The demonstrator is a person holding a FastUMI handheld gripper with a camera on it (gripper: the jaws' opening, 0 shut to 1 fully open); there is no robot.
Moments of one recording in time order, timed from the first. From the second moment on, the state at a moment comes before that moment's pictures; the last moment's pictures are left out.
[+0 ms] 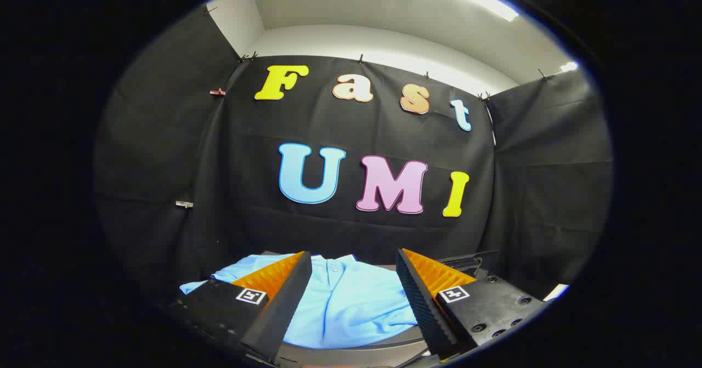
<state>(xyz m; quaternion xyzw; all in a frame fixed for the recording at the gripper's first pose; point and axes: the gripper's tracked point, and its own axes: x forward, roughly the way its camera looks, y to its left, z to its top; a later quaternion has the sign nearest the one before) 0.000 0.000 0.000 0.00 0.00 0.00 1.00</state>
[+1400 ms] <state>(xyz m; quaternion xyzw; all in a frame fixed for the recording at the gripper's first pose) 0.050 0.015 0.002 0.00 0.04 0.04 1.00</state>
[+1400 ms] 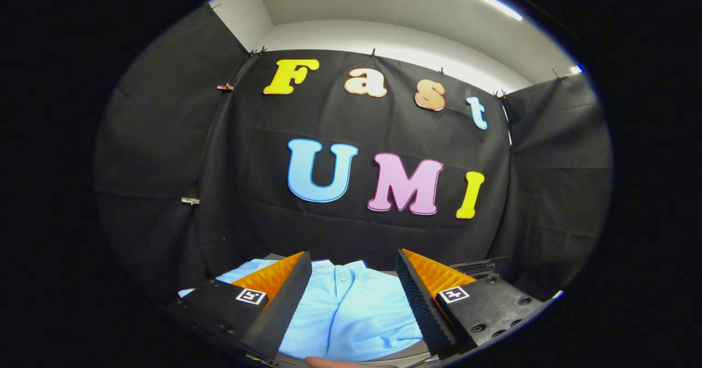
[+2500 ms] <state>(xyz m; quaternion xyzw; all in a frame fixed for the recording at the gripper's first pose) 0.152 0.035 -0.167 0.03 0.42 0.09 0.90</state>
